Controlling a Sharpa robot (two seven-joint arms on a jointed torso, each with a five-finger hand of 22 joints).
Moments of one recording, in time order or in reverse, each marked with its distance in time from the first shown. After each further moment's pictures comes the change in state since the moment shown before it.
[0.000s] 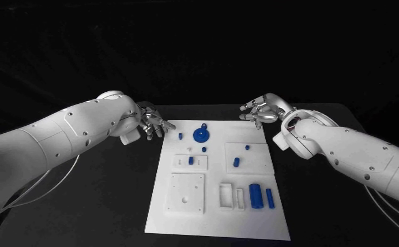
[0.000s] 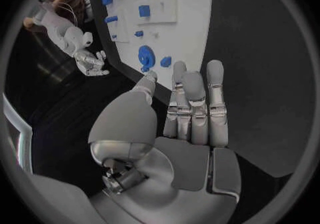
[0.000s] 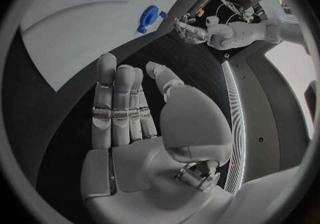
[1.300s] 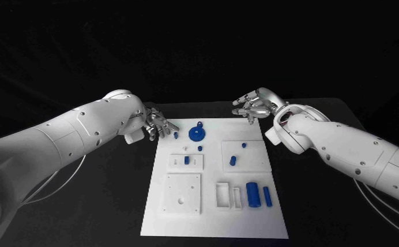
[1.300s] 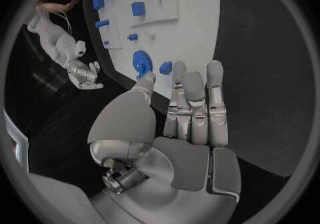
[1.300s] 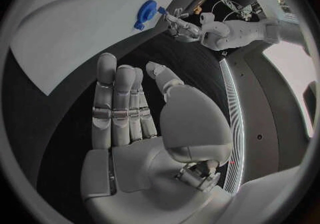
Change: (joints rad) left arm 0.002 0.087 0.000 -0.082 -0.048 0.045 -0.018; left_hand -0.017 -0.009 0.008 0.017 -0.025 -0.004 0.004 -0.004 0.021 0.000 0.000 0.005 0.003 0.000 0.000 0.000 -0.004 0.000 0.004 -0.004 -0.019 0.026; right arm 0.019 0.026 0.018 0.010 -0.018 -0.007 -0.004; right_hand 0.000 0.000 -0.003 0.003 0.000 0.000 0.000 0.000 0.000 0.002 0.002 -0.004 0.003 0.000 0.000 0.004 -0.002 0.000 0.000 0.000 -0.009 0.005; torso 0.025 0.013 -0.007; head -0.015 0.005
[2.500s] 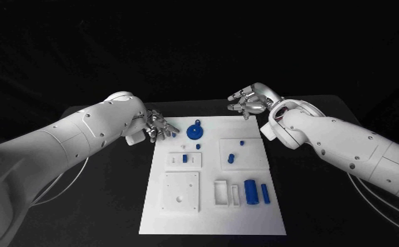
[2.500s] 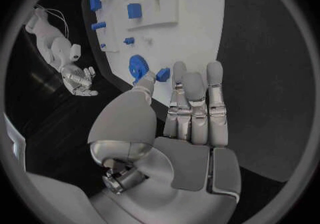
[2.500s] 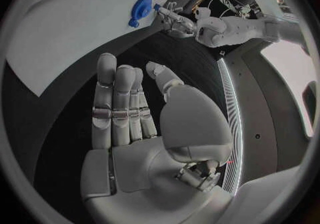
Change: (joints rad) left arm -0.024 0.047 0.000 -0.064 -0.002 0.021 0.003; left_hand 0.001 0.026 -0.023 -0.024 -0.011 -0.011 0.004 0.000 -0.042 -0.007 0.000 0.007 -0.004 -0.004 0.004 0.004 -0.003 0.000 0.004 0.004 -0.032 0.034; right arm 0.012 0.010 0.003 0.008 -0.003 -0.001 -0.001; right_hand 0.000 0.000 0.000 0.000 0.000 -0.003 0.003 0.000 0.000 0.002 0.002 -0.004 0.001 0.000 0.000 0.000 -0.001 0.000 0.000 0.000 -0.004 0.004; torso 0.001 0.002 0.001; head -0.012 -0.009
